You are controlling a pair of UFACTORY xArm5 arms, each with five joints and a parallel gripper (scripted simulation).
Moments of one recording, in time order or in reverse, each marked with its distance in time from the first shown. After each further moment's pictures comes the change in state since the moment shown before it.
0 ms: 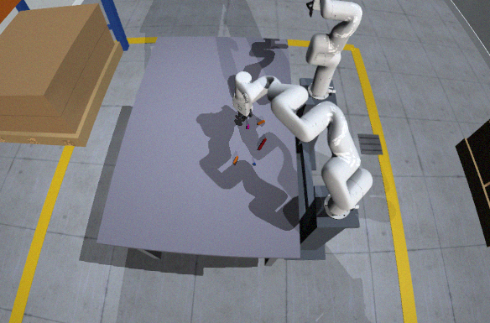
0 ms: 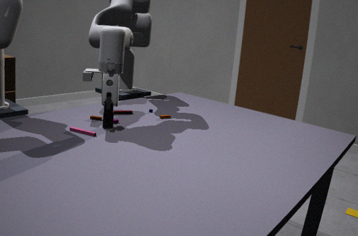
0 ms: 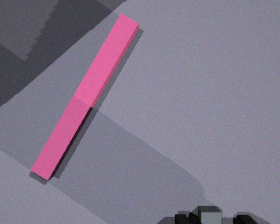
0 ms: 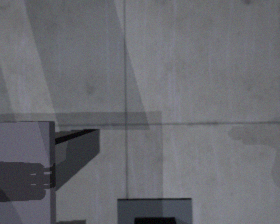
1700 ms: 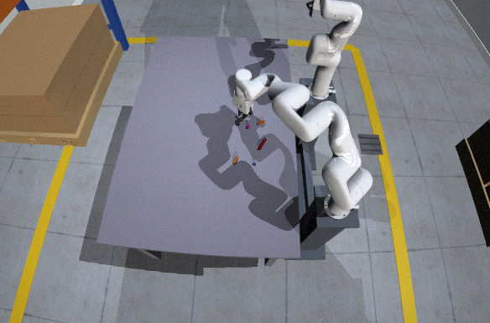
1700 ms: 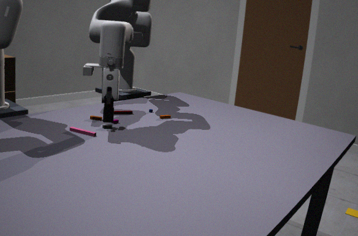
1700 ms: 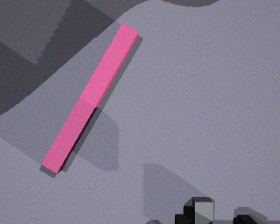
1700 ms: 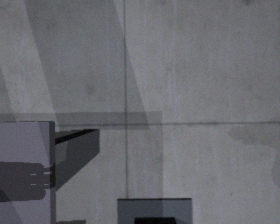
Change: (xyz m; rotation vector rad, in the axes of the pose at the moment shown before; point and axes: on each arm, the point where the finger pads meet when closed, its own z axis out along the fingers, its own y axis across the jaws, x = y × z) left arm 0.000 0.000 -0.016 0.000 0.000 0.000; right arm 0.000 0.000 0.000 0.000 0.000 0.000
